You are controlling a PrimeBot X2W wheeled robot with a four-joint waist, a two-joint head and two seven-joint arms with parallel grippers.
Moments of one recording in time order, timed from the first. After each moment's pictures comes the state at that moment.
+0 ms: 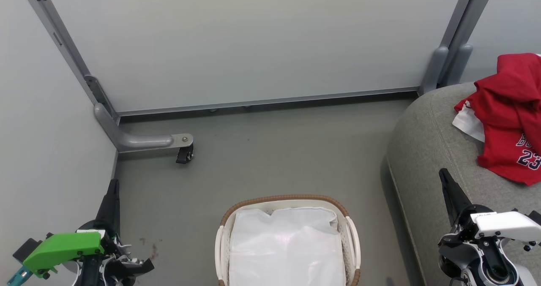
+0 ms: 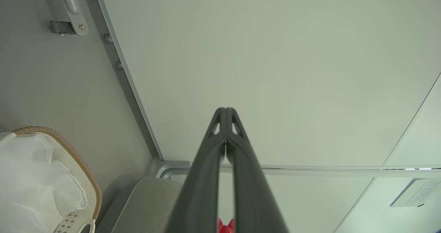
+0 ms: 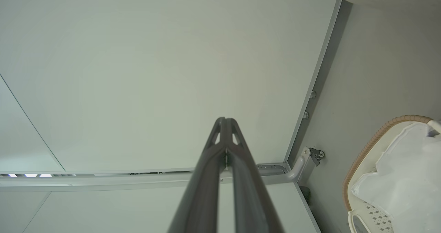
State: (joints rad) left arm -0.10 0.05 0.11 0.24 -1.61 -0.13 0.11; right arm -0.11 -0.05 -0.11 0.25 1.61 0.13 0.12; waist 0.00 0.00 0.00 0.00
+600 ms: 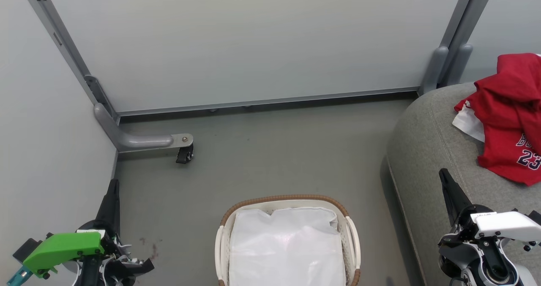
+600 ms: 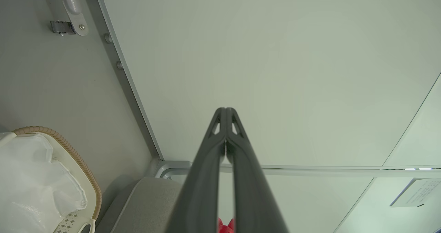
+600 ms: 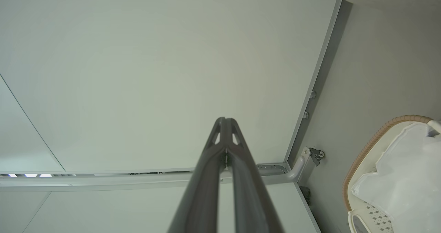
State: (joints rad) left arm -0.10 0.05 0.11 0.24 -1.61 -0.13 0.11; right arm -0.11 -0.05 -0.11 0.25 1.61 0.13 0.12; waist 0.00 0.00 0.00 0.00
